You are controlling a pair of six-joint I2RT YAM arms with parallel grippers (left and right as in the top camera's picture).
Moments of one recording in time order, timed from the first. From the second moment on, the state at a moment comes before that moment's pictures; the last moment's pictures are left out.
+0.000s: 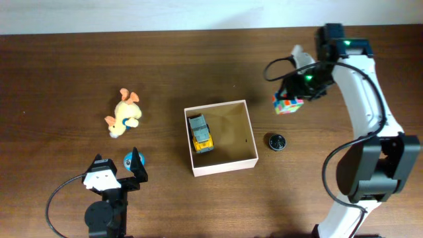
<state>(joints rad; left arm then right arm) 0.07 0.04 0.01 -0.08 -0.02 -0.16 0.00 1.98 1.83 -1.28 -0.36 -0.15</state>
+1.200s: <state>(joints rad) 0.07 0.04 0.01 -0.08 -0.02 -0.16 0.38 1.98 1.91 -1.33 -0.36 -0.13</state>
